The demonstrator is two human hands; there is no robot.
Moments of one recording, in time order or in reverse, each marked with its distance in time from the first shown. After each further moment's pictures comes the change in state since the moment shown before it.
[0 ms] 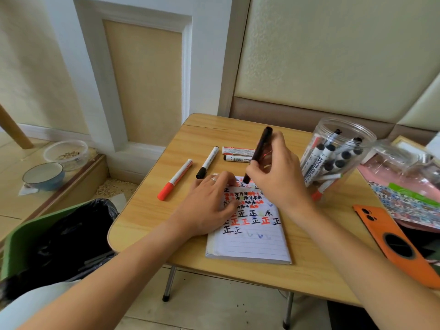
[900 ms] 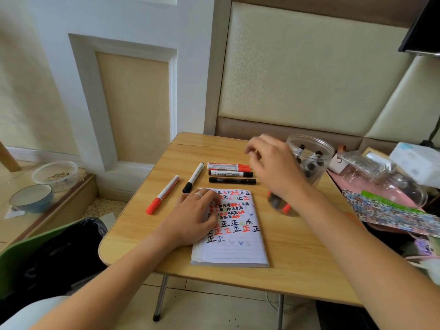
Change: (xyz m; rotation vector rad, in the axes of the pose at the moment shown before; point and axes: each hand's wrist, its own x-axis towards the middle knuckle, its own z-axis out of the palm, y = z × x) left_hand -0.001 0.001 -0.002 0.036 -0.043 0.015; right_hand 0.033 -0.001 -0.052 -0.430 -0.001 -0.319
